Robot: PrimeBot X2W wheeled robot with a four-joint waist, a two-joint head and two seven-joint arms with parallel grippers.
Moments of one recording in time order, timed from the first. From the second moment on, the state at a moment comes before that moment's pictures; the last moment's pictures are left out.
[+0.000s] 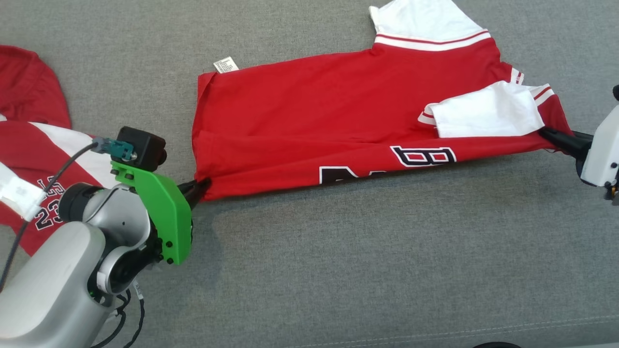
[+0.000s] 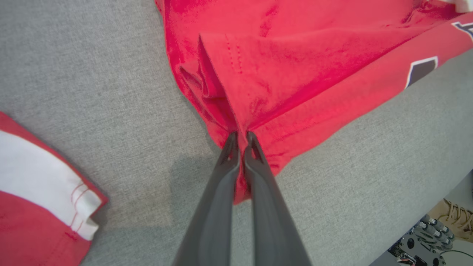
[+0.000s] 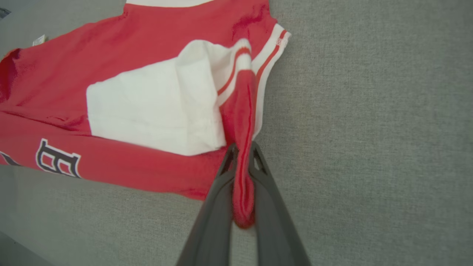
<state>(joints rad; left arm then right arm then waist) -0.54 0.53 -0.62 0.11 -0.87 0.01 0.58 -0.65 -0.75 0.47 0.38 1.10 0.13 0.51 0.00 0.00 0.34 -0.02</state>
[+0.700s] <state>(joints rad) -0.10 0.54 -0.59 -0.17 -0.87 0.20 0.35 -0.22 -0.77 0.29 0.19 1.08 0.13 0.31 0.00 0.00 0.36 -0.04</state>
